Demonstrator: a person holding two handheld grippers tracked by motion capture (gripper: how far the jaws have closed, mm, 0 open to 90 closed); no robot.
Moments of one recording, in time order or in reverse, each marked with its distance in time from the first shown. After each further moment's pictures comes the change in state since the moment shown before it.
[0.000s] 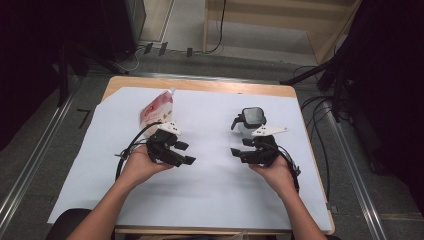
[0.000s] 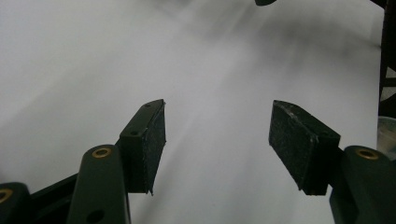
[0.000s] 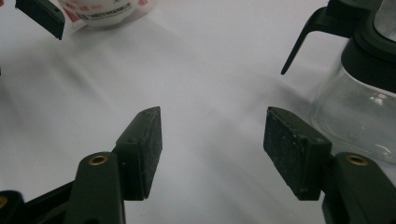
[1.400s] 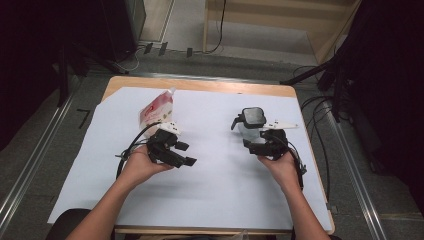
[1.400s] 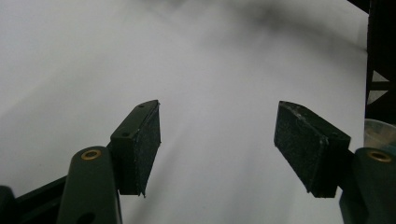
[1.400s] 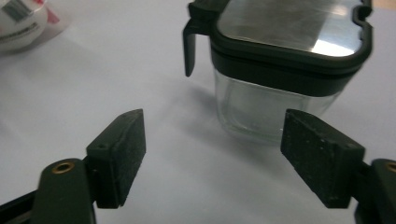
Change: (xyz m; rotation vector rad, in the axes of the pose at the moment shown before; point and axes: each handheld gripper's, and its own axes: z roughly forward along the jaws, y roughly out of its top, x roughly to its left) left arm -0.002 0.000 0.000 -0.005 -0.029 -0.004; right arm -0.034 -0.003 -0.005 -0.038 -0.200 0.104
